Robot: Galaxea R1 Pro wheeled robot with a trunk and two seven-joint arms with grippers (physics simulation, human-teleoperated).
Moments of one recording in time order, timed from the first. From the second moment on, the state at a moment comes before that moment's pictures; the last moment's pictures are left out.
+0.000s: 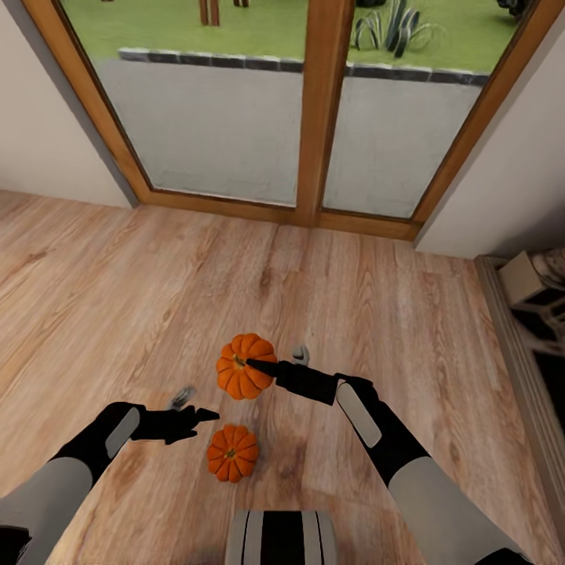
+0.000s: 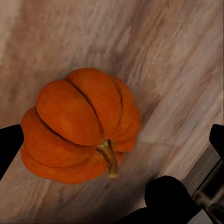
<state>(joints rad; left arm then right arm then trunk) -0.78 0.24 -0.16 -0.49 0.56 0.83 -0.57 -0.73 0.08 0.30 -0.90 -0.75 0.60 0.70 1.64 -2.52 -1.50</state>
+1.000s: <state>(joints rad) -0.77 0.29 -0.20 -0.45 0.54 0.70 -0.74 -0.73 0.09 0.30 -0.90 -0.75 0.61 0.70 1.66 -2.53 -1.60</state>
